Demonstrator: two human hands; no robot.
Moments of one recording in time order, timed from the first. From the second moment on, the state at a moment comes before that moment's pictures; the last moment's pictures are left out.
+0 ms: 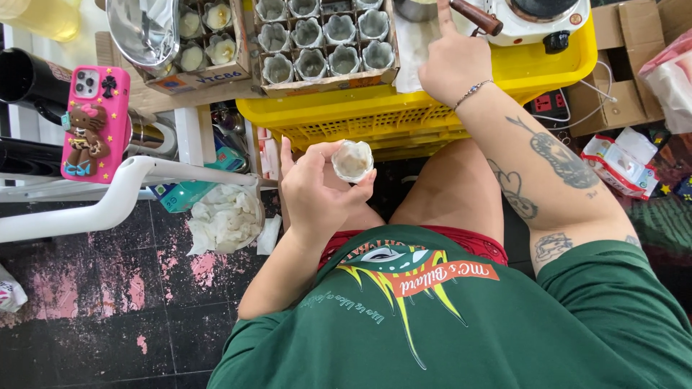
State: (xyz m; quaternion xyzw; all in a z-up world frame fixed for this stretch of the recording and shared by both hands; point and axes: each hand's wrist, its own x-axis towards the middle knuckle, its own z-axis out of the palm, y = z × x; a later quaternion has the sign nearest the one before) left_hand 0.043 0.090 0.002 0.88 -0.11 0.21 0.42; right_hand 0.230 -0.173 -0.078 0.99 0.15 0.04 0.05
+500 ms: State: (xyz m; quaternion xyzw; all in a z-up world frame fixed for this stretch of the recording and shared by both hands) left_hand 0.044 0.055 -0.001 0.85 -0.13 0.20 0.48; right_hand 0.102 -0.208 -0.009 0.54 0.05 -0.09 -0.84
